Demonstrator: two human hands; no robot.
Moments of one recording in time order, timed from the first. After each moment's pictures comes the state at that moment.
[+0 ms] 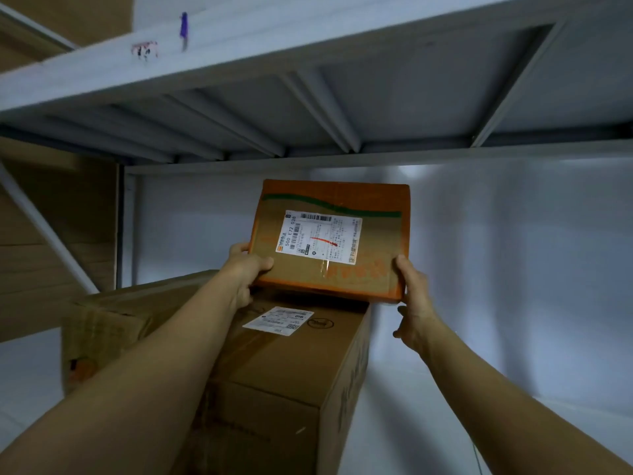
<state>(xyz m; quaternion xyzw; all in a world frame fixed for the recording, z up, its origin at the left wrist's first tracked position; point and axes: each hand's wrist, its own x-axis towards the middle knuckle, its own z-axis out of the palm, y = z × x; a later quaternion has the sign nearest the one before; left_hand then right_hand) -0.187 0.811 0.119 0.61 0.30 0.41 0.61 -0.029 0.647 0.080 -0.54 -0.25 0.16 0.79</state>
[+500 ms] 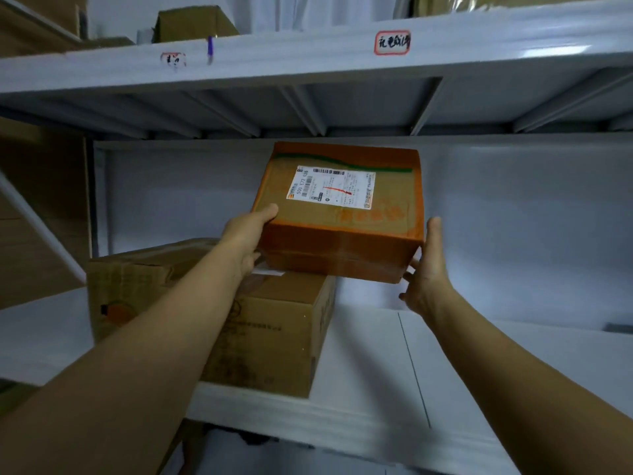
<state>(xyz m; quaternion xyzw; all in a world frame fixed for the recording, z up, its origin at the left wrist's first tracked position) -0.268 0.704 0.118 0.61 0.23 0.40 0.64 -0.134 0.521 0.080 -0.53 -0.18 0.11 0.82</state>
